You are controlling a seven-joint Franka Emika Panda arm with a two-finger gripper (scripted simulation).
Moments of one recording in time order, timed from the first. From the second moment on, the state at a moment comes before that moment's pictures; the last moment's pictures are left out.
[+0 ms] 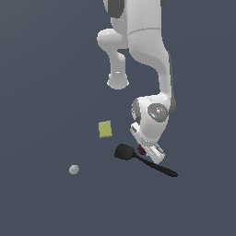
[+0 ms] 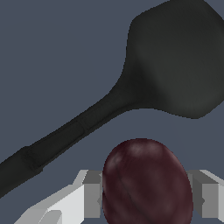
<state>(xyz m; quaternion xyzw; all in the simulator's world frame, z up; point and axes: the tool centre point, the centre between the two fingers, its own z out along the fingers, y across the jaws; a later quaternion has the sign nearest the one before) 0.044 0.130 0.029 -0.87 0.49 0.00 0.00</state>
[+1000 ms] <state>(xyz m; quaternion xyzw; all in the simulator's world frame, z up) 0.060 0.054 0.139 -0.87 0.49 0.00 0.00</state>
